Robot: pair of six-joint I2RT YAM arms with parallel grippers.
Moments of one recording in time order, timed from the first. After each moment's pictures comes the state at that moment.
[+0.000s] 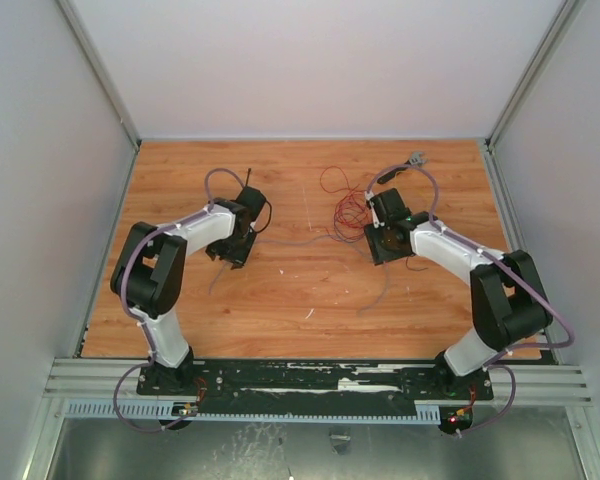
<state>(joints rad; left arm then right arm) -0.41 1.80 1.15 -0.77 -0.40 -0.06 0.43 1.59 0.99 -0.54 0.14 0.11</state>
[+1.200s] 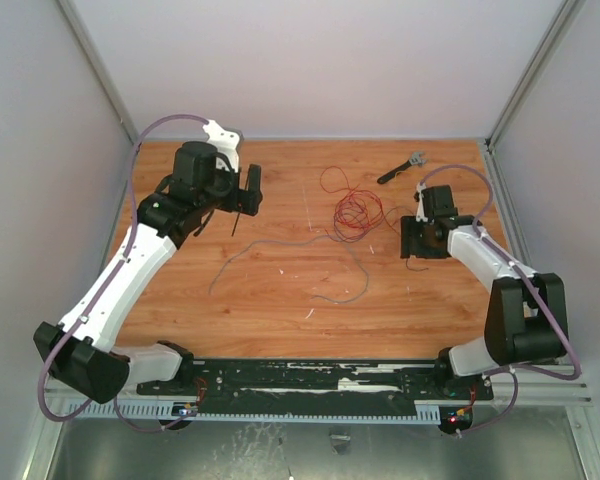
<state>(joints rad) -0.41 1.25 1.33 -0.59 -0.06 -0.07 0.14 1.45 0.91 -0.53 0.02 0.15</state>
